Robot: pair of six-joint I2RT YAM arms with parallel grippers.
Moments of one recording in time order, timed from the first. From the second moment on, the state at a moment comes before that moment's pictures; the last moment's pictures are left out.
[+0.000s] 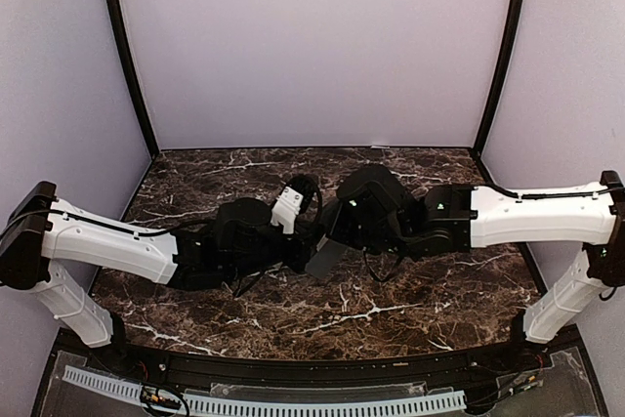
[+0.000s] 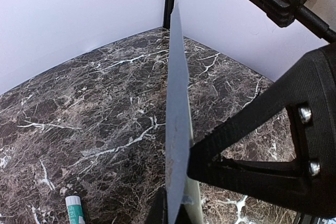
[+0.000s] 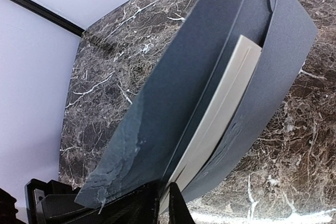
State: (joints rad) left arm -1.15 1.52 0.85 0.35 -0.33 -0.21; right arm 1.21 1.51 1.20 -0.41 0.49 1.16
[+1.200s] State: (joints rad) left arm -1.16 1.52 0.85 0.35 -0.25 -0.24; right arm 1.18 1.55 1.16 -0.41 0.48 1.23
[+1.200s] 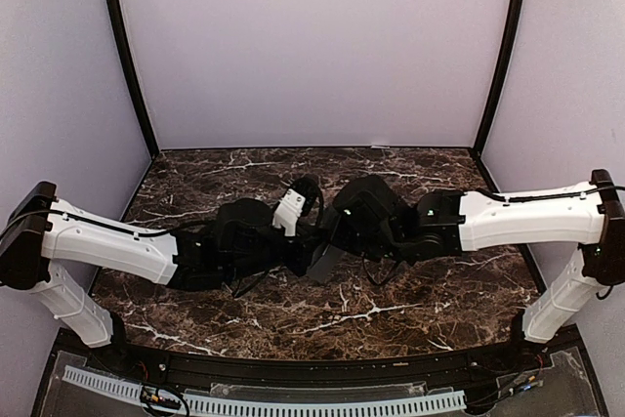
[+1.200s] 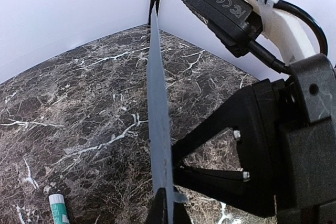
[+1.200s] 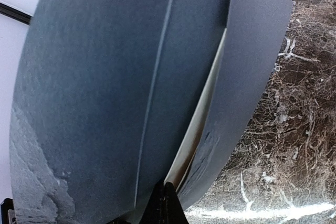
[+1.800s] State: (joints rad) left arm -1.18 1.52 0.85 0.34 -0.24 -0.25; right arm 1.18 1.61 1.17 -0.43 0.49 1.28
